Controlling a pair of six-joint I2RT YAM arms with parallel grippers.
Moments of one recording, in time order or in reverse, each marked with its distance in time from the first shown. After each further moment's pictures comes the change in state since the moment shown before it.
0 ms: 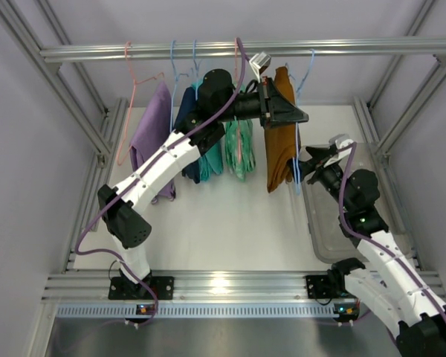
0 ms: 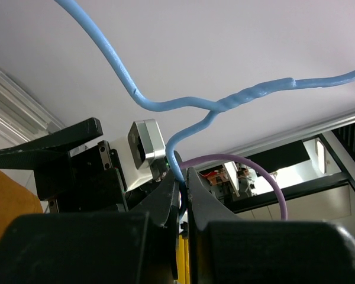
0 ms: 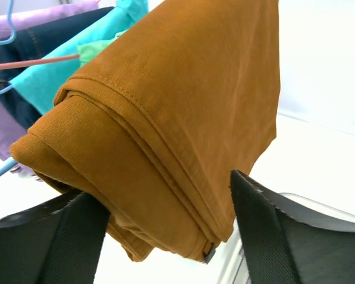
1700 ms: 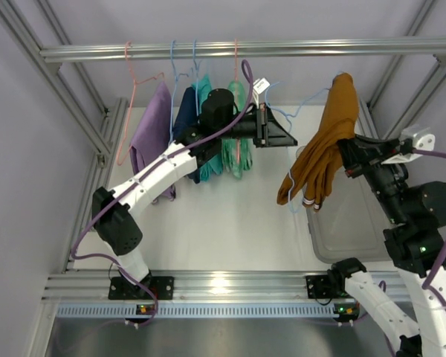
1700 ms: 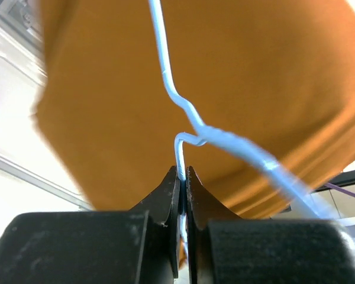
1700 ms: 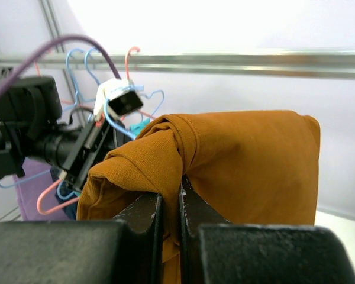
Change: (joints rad) left arm 0.005 -0.087 -0.265 -0.011 0.000 0.311; right arm 0.004 -0.152 0.507 -0.399 0.108 0.032
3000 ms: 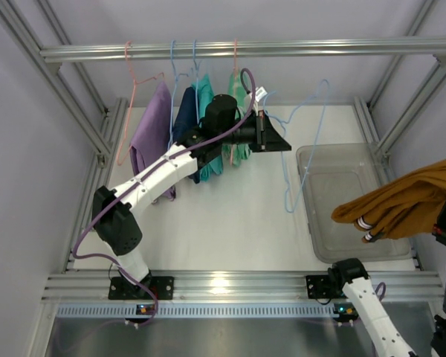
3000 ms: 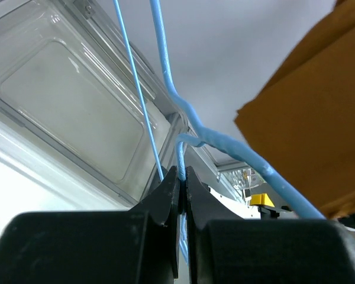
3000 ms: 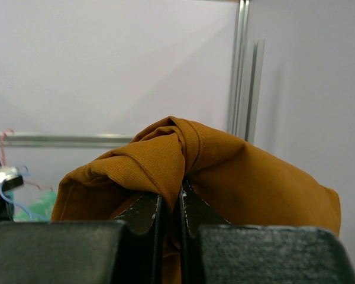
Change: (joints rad) left arm 0.002 -0.003 -0.053 -0.102 -0.105 0.108; right arm -0.086 -0.305 0.272 -0.215 0.360 -0.351
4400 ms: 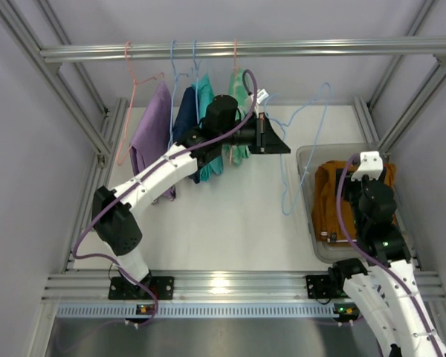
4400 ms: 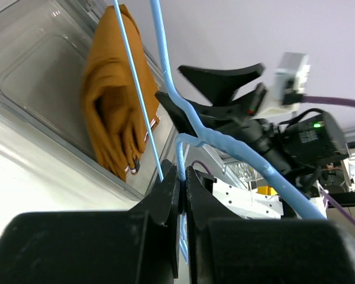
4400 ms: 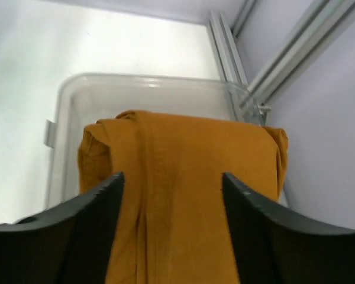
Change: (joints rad) left arm -0.001 -0.001 0.000 -0.028 0.019 0.043; right arm -0.032 0.208 -0.732 -0.004 0.147 0.041
